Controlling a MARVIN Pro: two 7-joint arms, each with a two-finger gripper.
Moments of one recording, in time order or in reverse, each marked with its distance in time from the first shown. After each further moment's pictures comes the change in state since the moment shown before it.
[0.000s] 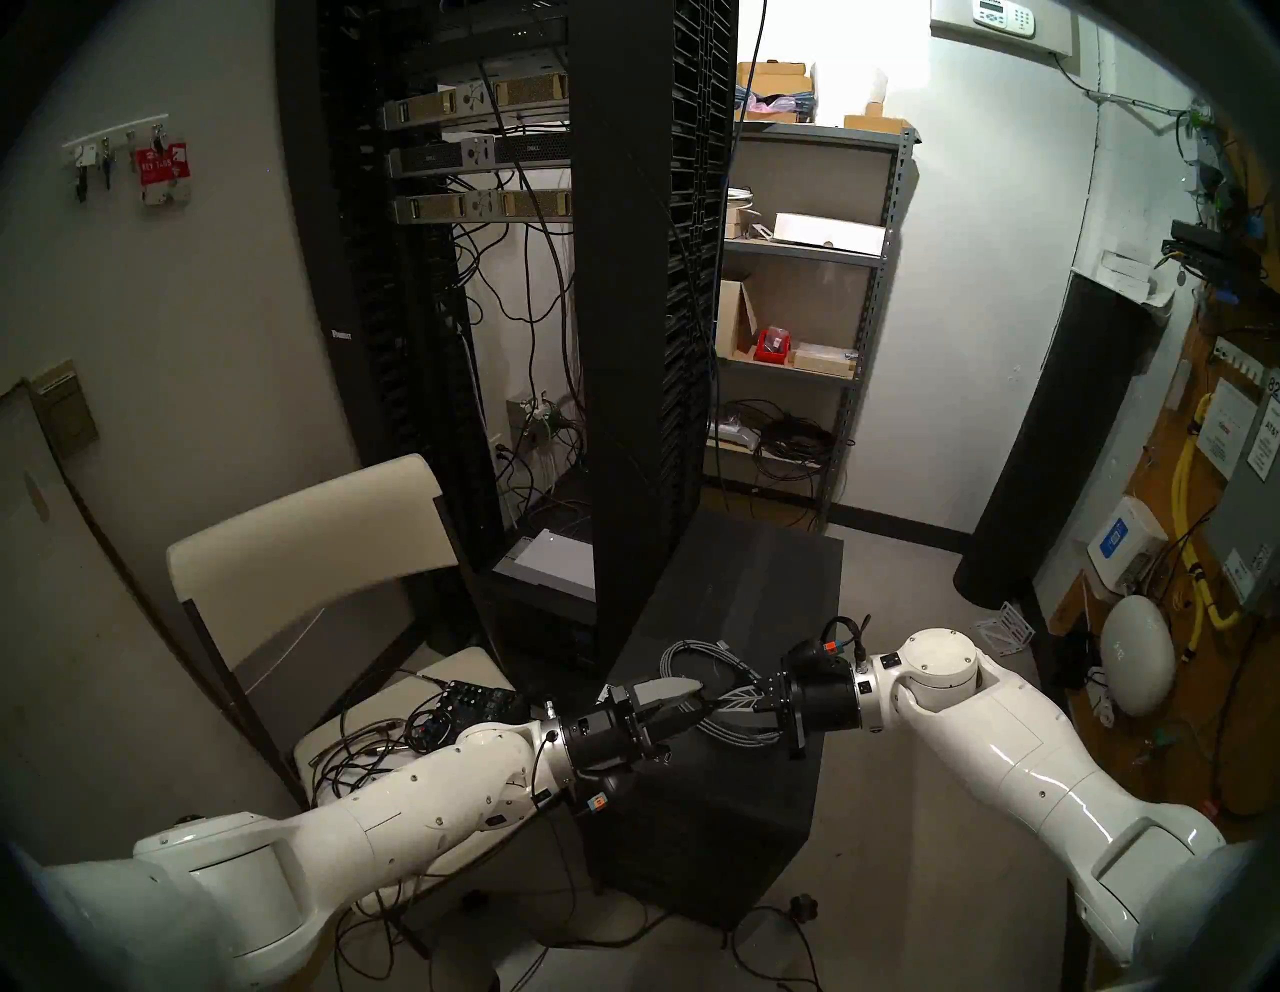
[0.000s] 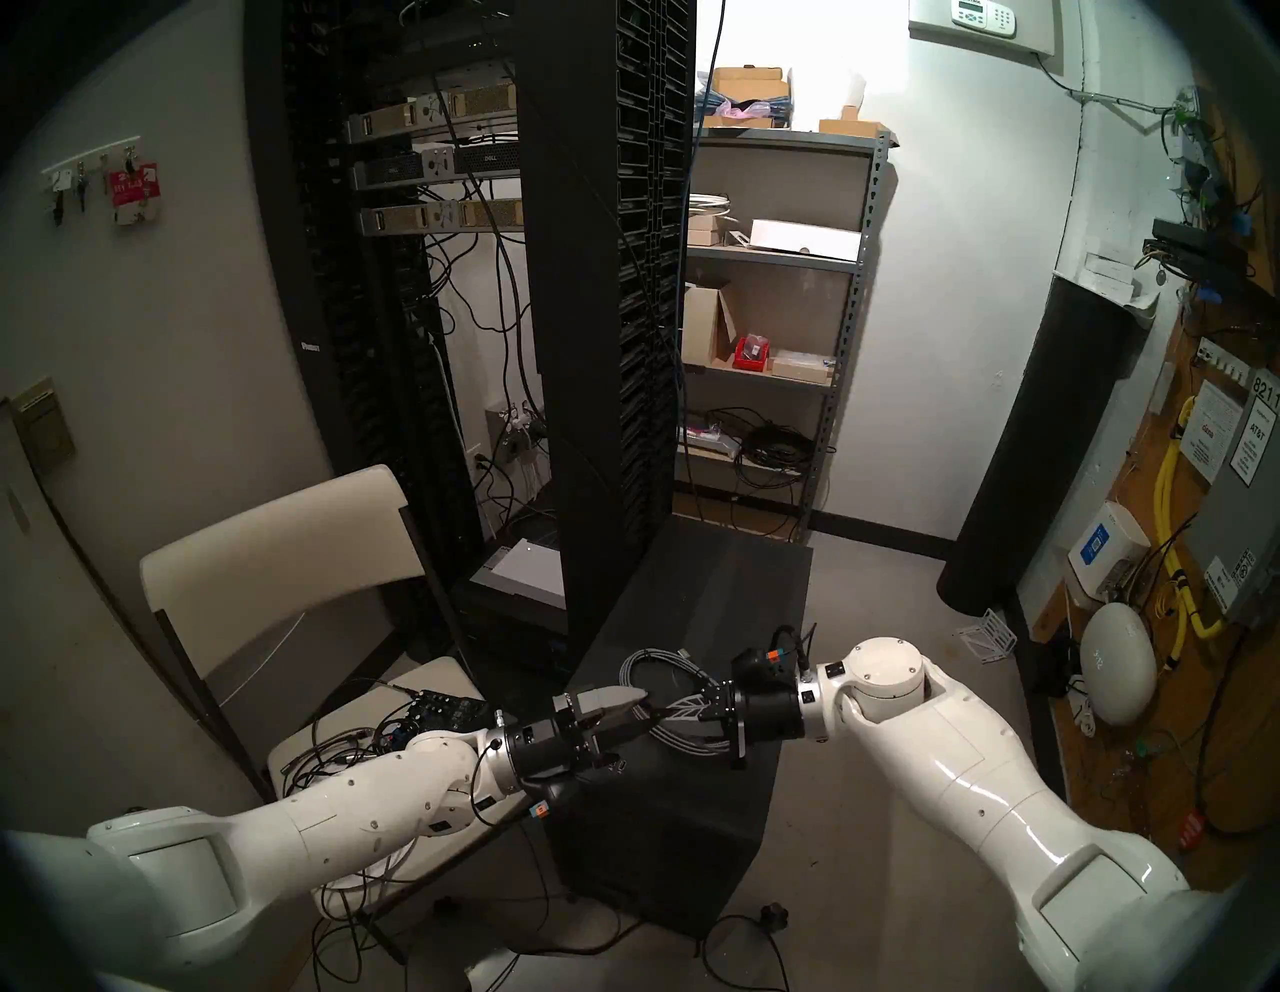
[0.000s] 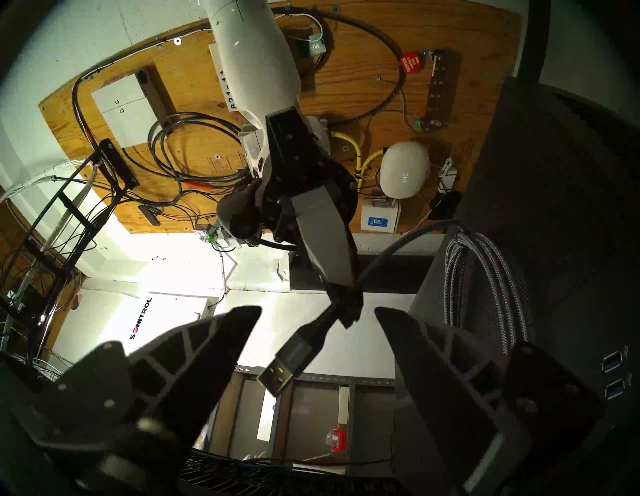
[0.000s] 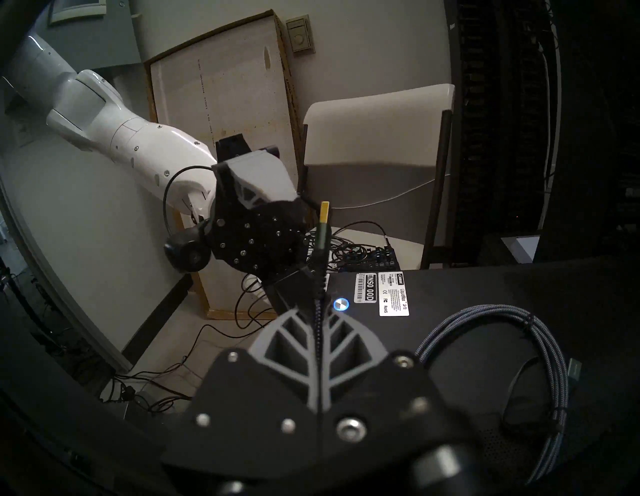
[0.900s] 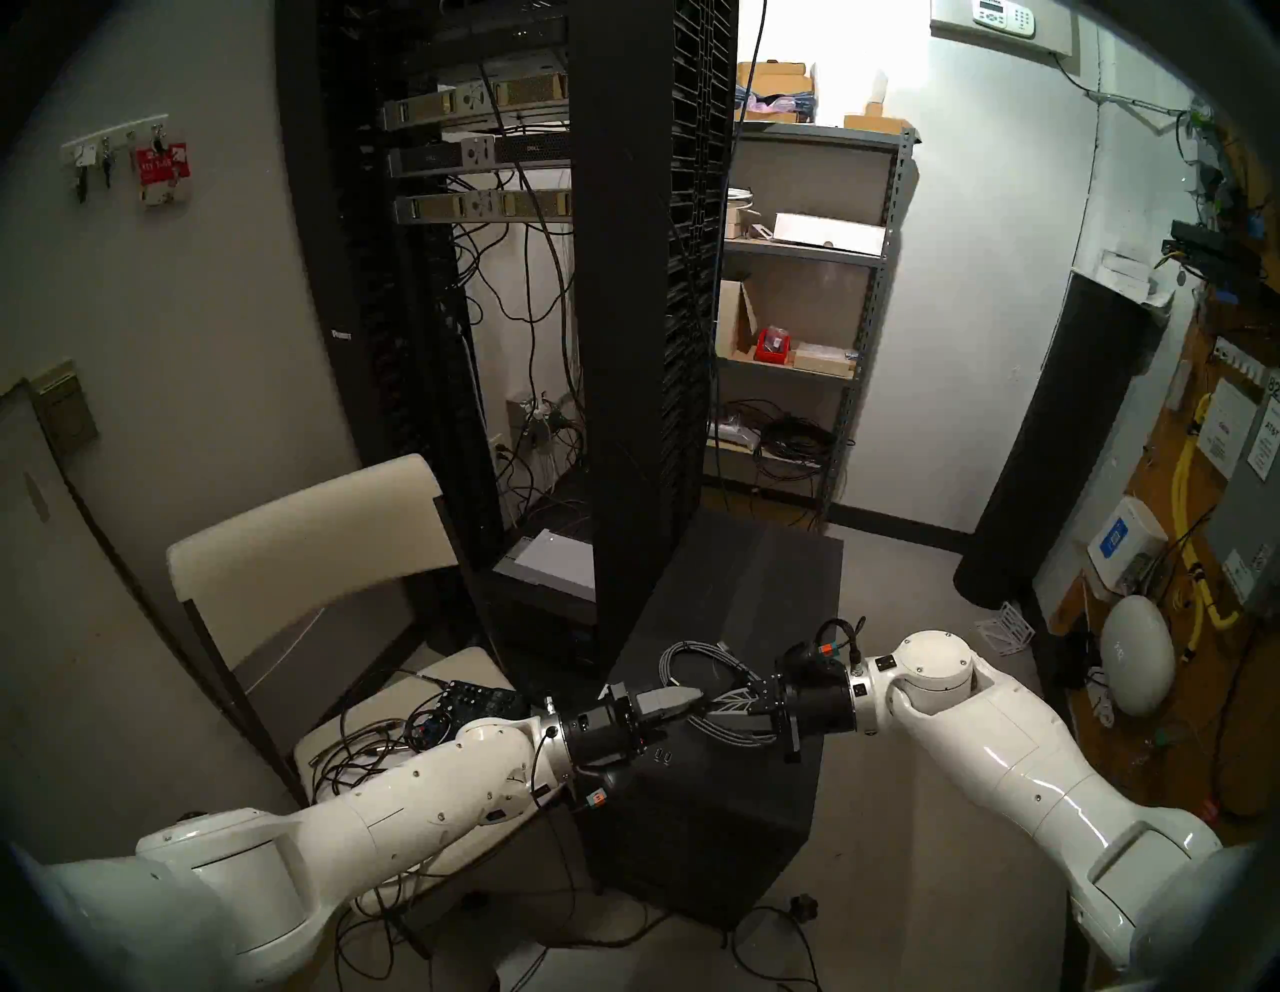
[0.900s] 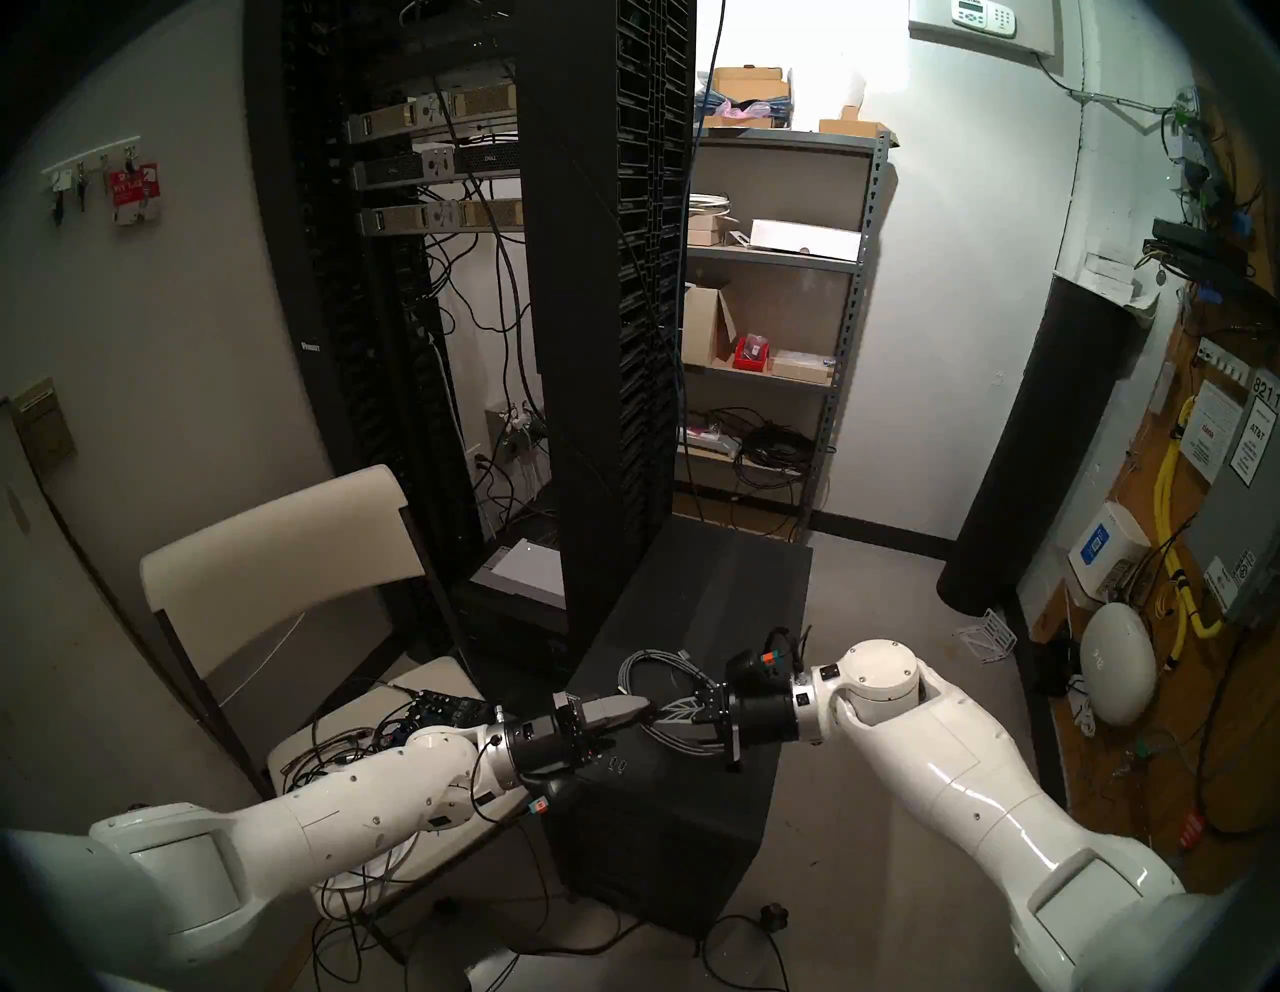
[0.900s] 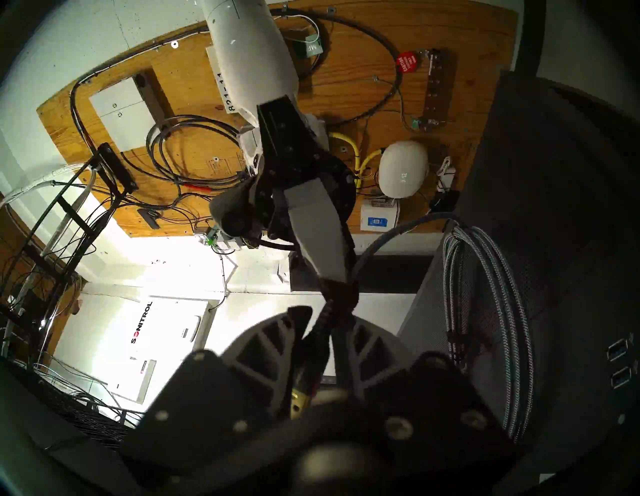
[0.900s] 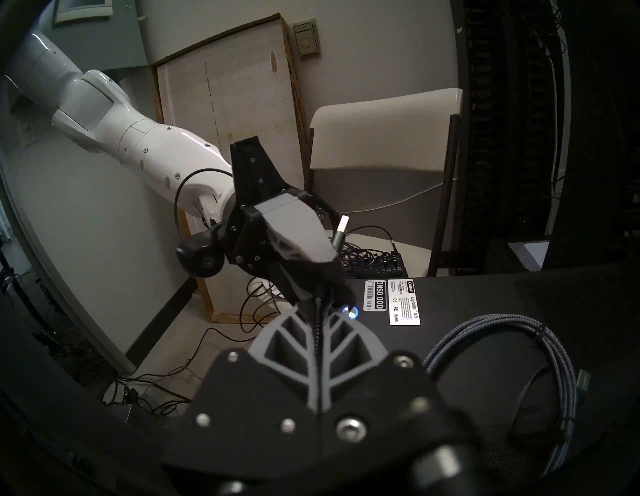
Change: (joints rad) left arm -0.010 -0.006 -0.007 0.024 0.016 -0.009 0.003; right arm -0.011 -0.012 0.006 -0.018 -0.001 -0.002 0.005
